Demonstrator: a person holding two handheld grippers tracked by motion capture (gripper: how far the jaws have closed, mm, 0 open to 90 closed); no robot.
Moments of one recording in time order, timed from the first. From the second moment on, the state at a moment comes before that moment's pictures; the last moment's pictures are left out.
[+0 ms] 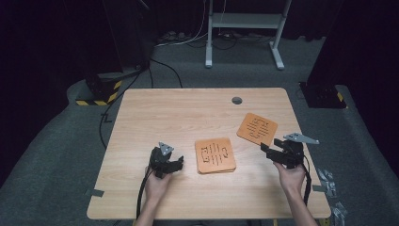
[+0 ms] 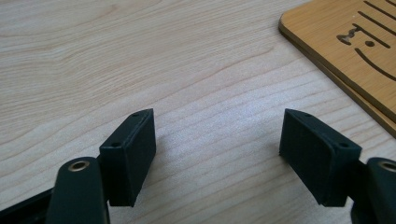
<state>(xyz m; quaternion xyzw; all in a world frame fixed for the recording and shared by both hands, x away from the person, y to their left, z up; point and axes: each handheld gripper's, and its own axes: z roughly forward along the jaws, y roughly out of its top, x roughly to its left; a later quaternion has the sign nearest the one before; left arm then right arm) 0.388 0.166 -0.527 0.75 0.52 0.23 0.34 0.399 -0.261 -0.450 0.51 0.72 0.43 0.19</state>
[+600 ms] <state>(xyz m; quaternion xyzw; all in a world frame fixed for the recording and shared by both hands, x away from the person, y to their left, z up) 0.388 0.166 -0.527 0.75 0.52 0.23 0.34 0.378 -0.251 -0.465 0.50 0.72 0.45 0.18</state>
